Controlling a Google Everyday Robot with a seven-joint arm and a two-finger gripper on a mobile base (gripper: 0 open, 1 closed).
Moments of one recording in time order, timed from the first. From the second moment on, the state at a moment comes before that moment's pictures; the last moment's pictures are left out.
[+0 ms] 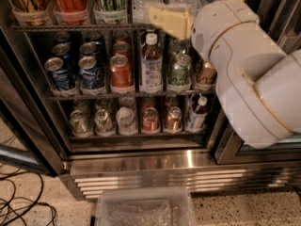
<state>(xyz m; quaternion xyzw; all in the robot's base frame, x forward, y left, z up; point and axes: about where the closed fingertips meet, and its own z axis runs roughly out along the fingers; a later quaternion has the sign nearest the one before) 0.560 -0.100 1.099 -0.15 0.61 0.04 0.78</state>
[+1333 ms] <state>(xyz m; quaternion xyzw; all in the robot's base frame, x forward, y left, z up) 0.629 -0.131 1.066 -0.15 0.62 -0.02 0.77</state>
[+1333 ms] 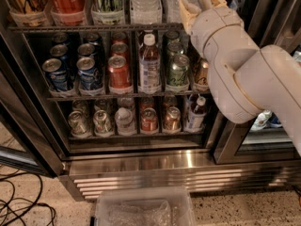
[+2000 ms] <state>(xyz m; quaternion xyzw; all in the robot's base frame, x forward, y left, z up) 0.628 -0.137 1.063 -0.14 0.62 -0.02 0.77</state>
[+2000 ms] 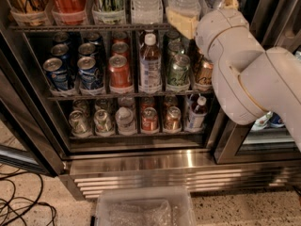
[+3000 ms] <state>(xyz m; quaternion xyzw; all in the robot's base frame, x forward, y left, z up) 0.628 -0.141 1.068 -0.14 0.61 -0.02 0.78</state>
